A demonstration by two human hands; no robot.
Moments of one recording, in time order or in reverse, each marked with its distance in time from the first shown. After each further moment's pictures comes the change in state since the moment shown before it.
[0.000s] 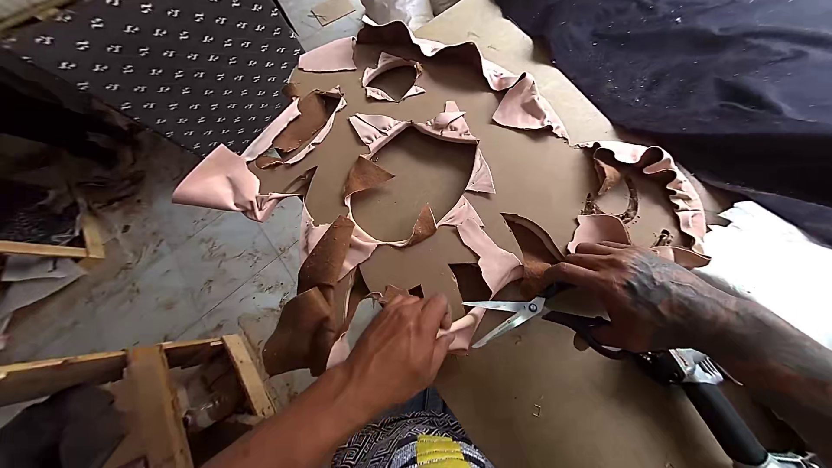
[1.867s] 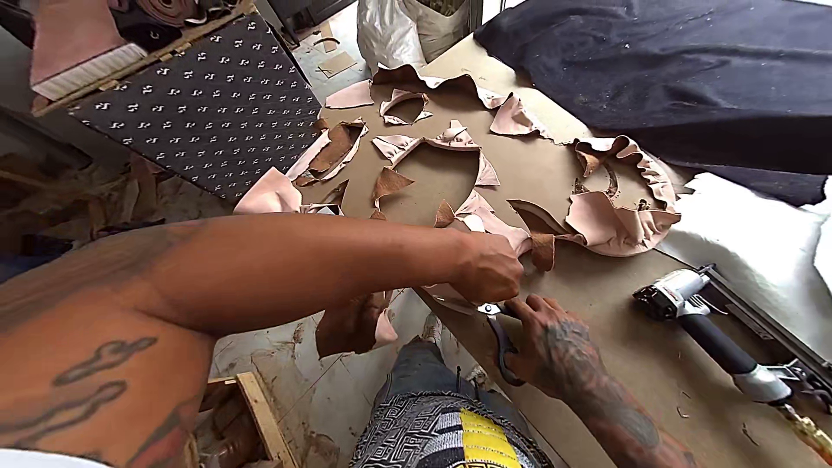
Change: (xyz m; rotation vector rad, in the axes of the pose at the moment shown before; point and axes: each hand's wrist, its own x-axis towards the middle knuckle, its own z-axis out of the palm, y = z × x) left_hand 0.072 0.057 -0.075 0.750 -0.512 0.990; right_hand 0.030 -0.203 0.077 0.186 -0.036 0.819
